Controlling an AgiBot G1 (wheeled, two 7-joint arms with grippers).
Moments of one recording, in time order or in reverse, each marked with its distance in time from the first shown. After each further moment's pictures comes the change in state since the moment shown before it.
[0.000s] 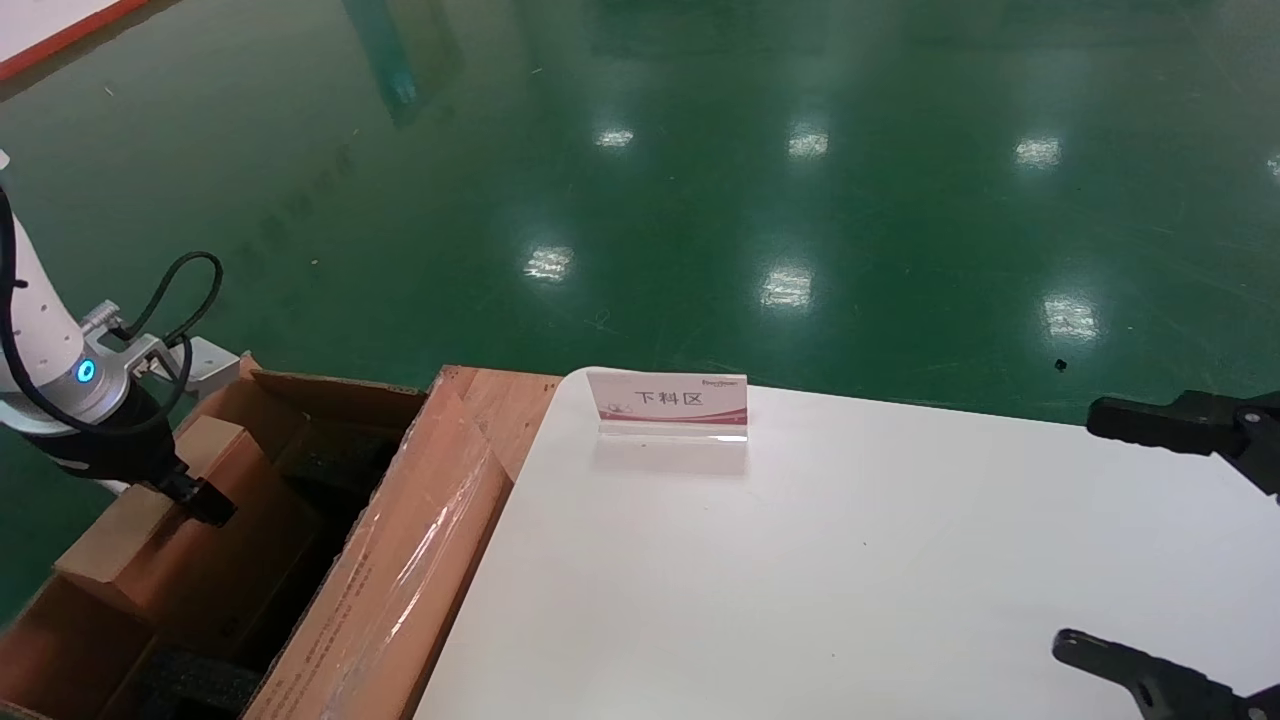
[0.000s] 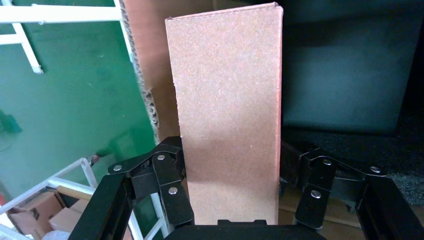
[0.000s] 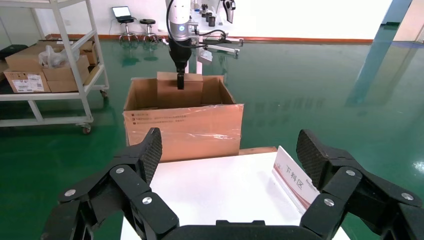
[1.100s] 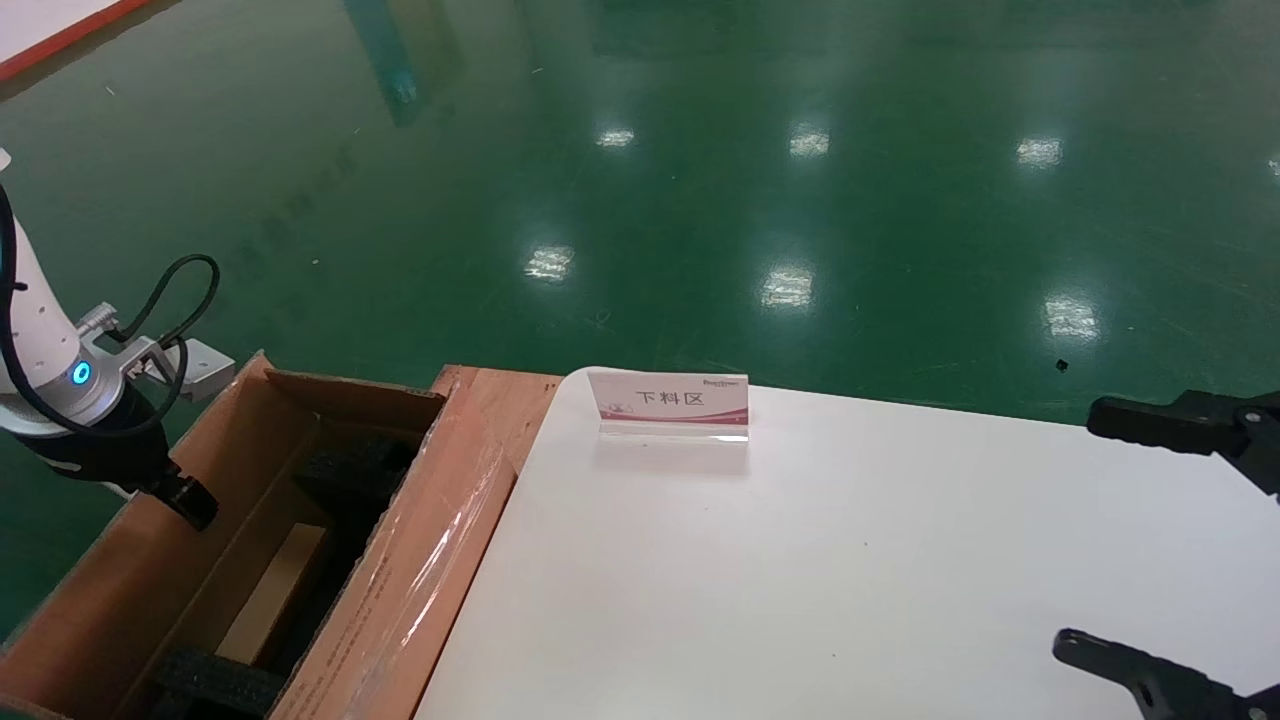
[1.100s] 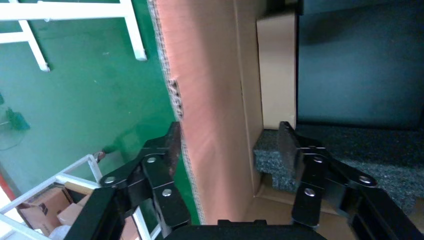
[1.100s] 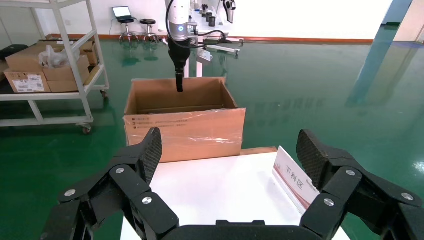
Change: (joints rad) left arm 0.008 0.004 -0.001 0.001 0.003 -0.008 0.013; right arm 0.000 0.000 0.000 0.000 0.000 0.000 0.000
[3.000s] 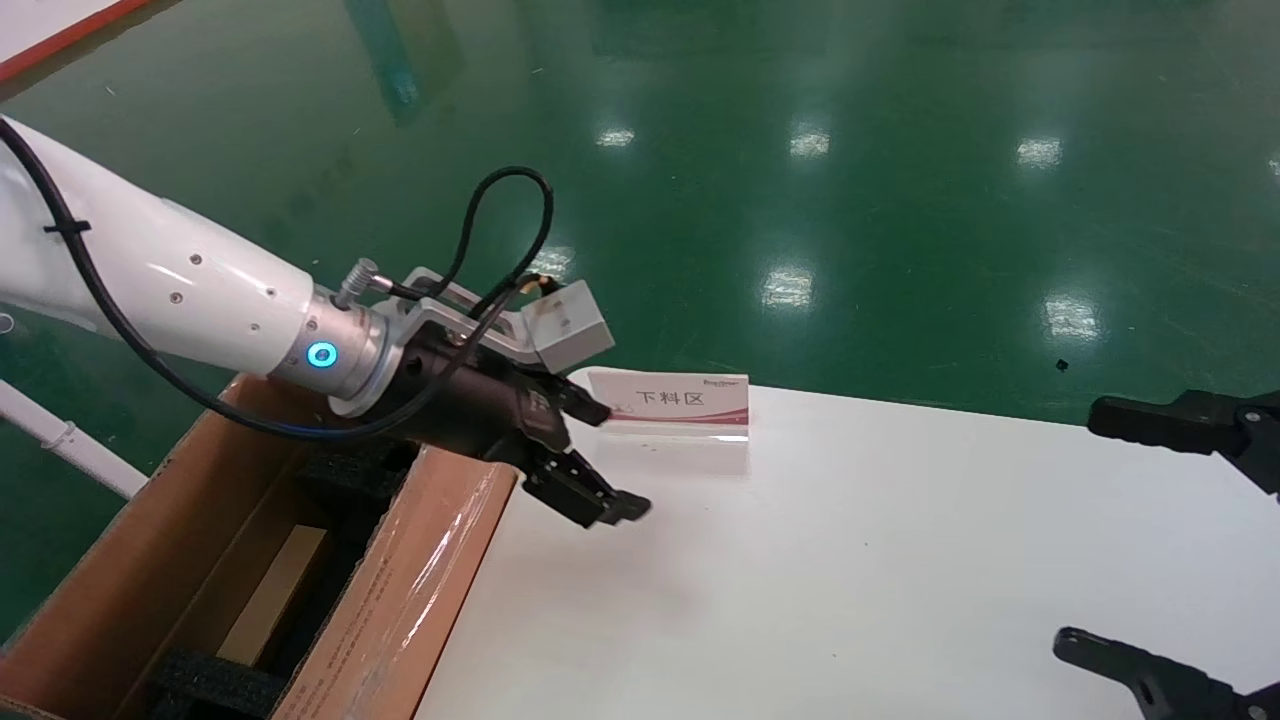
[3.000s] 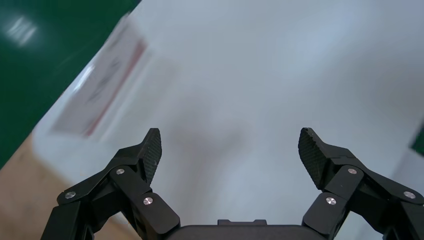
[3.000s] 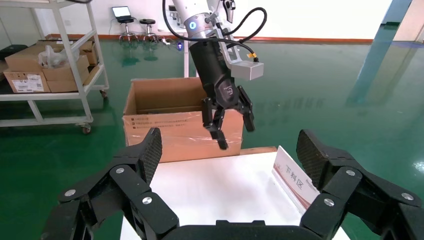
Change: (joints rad) left arm 0.296 -0.085 -0.892 -0.428 -0.292 -0.015 0.565; right arm 0.001 0.000 -0.002 -0.002 0.001 0.000 -0.002
